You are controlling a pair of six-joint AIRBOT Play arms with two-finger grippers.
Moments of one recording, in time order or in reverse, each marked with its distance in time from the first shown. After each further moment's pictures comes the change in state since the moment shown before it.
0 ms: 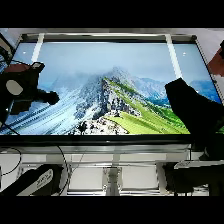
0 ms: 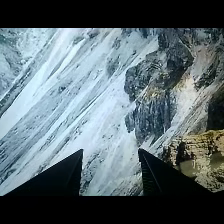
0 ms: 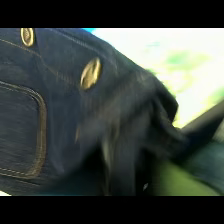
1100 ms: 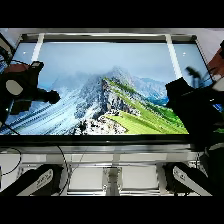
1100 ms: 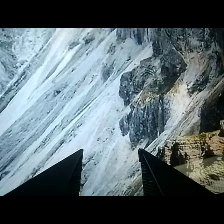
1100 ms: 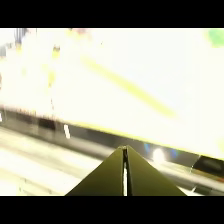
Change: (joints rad) left arm 0.000 0.000 0.000 -0.022 0.008 -0.012; right arm 0.837 0.557 -0.560 0.361 -0.017 -0.151
